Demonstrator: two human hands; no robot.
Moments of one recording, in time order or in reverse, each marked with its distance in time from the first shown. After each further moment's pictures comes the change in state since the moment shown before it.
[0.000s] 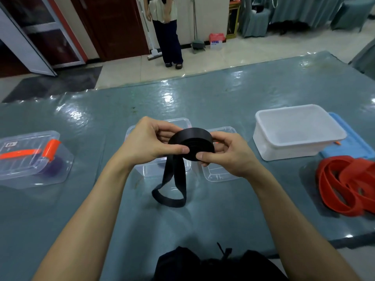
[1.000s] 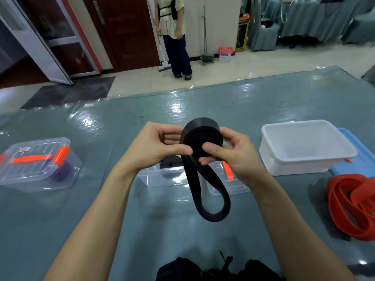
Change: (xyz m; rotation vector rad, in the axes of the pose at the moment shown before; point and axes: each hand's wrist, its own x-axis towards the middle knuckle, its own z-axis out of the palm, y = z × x) left_hand 0.012 0.010 0.000 -0.200 0.051 0.042; right_hand 0.019 -0.021 -0.003 0.257 0.027 -0.027
